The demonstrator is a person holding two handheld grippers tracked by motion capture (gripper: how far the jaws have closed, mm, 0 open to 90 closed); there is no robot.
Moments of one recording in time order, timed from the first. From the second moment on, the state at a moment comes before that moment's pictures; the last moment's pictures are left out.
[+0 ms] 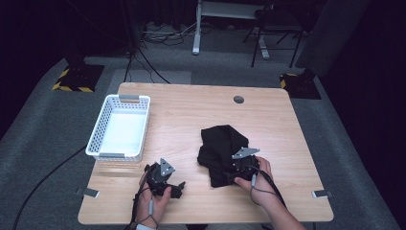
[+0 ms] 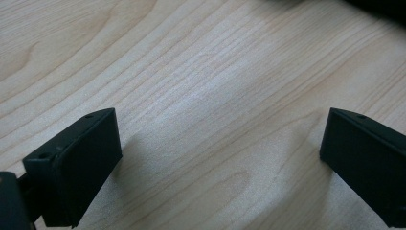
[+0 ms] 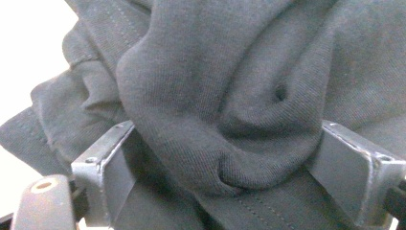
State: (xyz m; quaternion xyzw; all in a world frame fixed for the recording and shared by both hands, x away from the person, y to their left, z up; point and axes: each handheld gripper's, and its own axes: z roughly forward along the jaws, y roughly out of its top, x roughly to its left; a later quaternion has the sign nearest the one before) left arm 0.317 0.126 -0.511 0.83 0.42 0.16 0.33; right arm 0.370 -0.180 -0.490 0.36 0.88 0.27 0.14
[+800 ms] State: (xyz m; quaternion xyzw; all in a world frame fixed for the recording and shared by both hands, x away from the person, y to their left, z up) left arm 0.317 0.126 -0.511 0.83 0.42 0.16 0.33; right arm 0.373 -0.150 -0.432 0.31 0.88 0.33 0.13
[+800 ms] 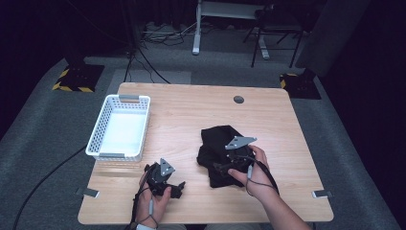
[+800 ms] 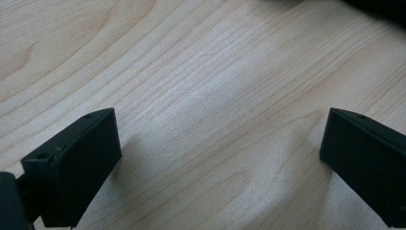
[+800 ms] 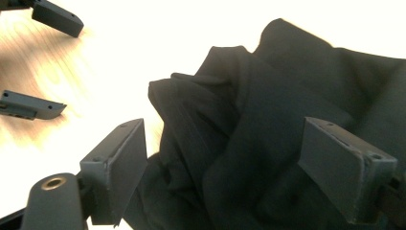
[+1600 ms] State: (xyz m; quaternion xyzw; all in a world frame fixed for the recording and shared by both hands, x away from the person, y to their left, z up) left arm 0.317 0.126 -0.511 0.83 0.42 0.16 0.33; right arm 0.416 -0.126 -0.447 0.31 0.89 0.29 0.16
